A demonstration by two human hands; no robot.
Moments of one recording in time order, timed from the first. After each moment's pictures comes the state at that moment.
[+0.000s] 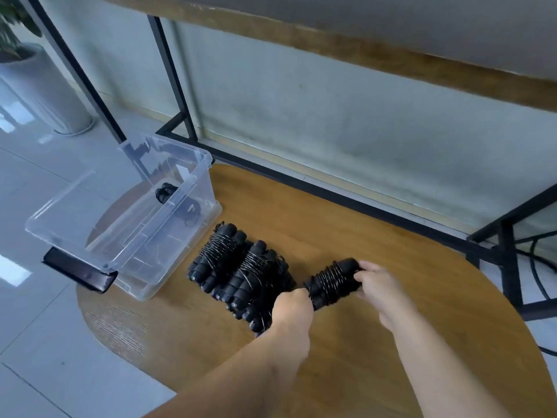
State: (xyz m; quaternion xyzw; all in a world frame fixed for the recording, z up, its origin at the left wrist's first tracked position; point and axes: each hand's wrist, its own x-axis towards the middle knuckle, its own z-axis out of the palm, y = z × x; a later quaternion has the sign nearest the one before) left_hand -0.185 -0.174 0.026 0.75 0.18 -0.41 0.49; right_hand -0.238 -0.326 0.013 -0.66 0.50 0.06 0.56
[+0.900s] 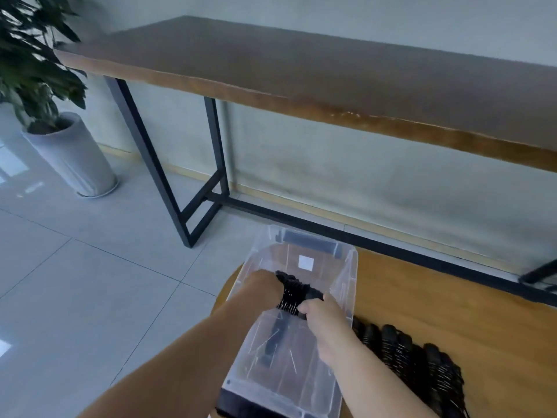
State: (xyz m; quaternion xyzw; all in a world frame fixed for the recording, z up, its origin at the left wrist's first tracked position) left_hand 0.221 0.077 0.080 0.92 -0.14 -0.34 0.16; right_hand 0.110 0.009 0.073 -0.55 0.52 0.02 0.65
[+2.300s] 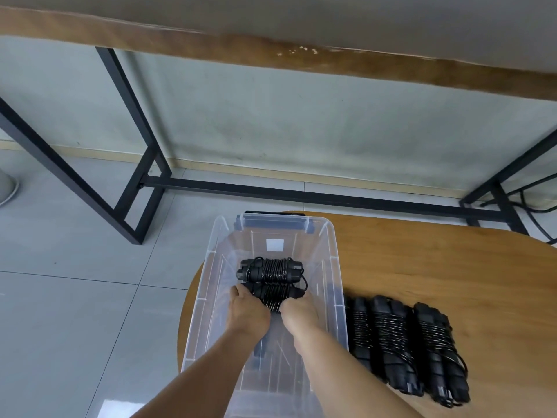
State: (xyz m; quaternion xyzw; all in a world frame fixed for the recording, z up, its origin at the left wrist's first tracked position) left_hand 0.227 0.059 -0.040 0.90 -0.17 -0.36 0.19; right_hand 0.154 -0.006 -0.022 -0.48 0.65 0.03 0.59
